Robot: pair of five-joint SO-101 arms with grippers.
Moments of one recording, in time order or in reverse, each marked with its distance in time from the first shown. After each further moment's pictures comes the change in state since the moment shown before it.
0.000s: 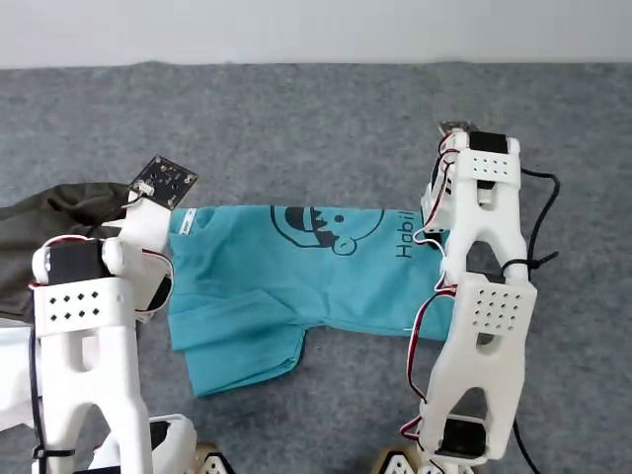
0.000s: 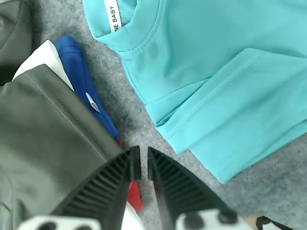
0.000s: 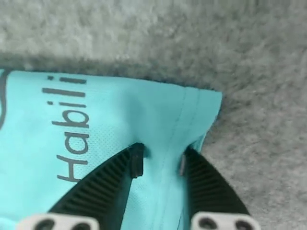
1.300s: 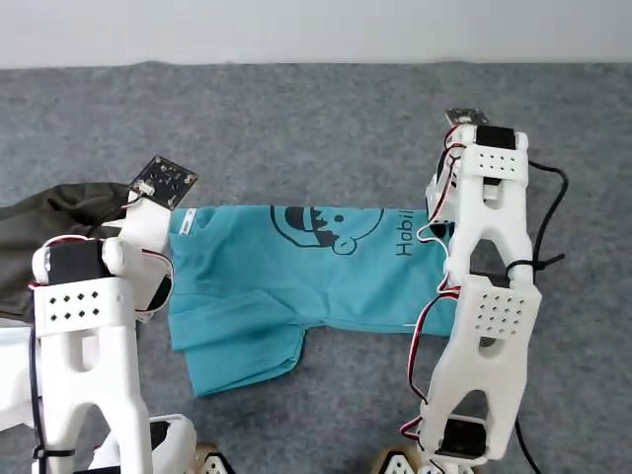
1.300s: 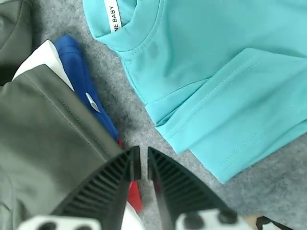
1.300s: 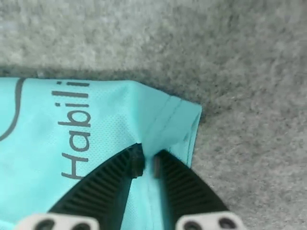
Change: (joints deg) left arm 0.0 0.0 0.0 0.0 0.0; right arm 0.4 -3.1 0.1 -1.9 0.0
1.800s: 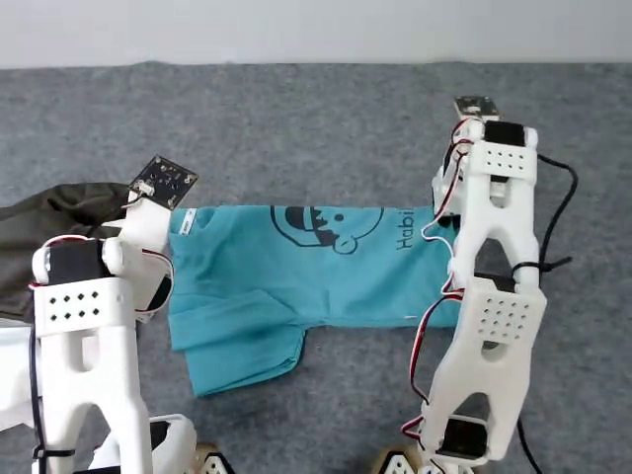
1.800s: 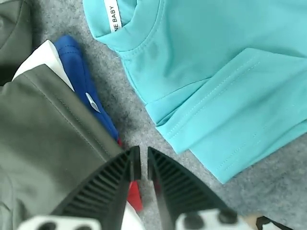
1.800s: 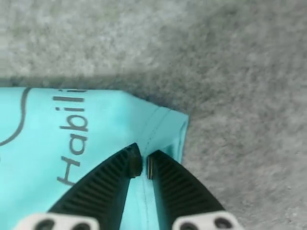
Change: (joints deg) left arm 0.0 0.0 0.0 0.0 0.0; right arm 1.5 -2.6 0.0 -1.7 0.0
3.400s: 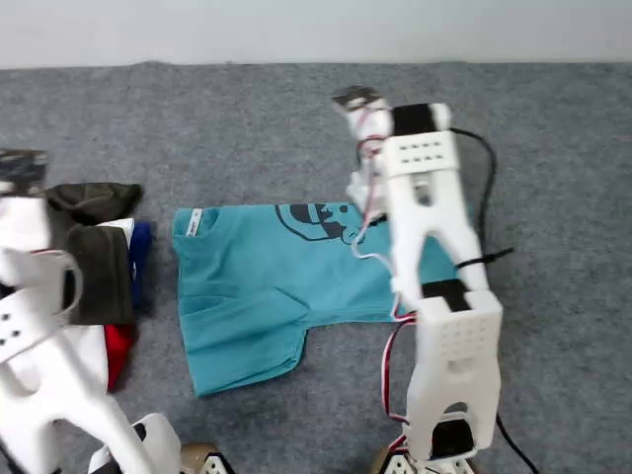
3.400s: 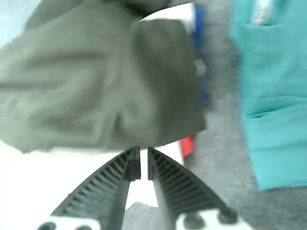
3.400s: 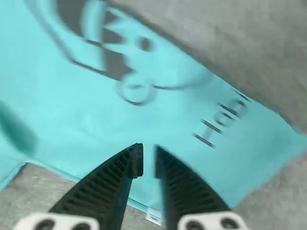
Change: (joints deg) left arm -28.0 0.0 -14.8 7.6 3.2; right arm -22.7 -9.6 0.0 10.5 12.8
